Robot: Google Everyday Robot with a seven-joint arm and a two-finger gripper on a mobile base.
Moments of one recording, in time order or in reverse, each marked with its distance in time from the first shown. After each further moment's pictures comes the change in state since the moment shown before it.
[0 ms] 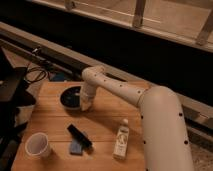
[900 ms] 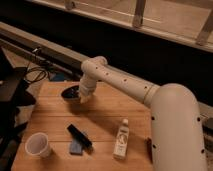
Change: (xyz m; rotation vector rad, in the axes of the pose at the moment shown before) arm -0.017 -0.003 -0.060 0.091 0.044 -0.060
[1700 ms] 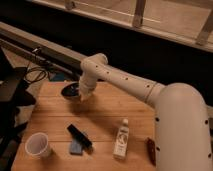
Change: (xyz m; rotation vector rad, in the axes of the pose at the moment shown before) arm -0.005 -0.004 -0.027 0.038 0.030 -0.035
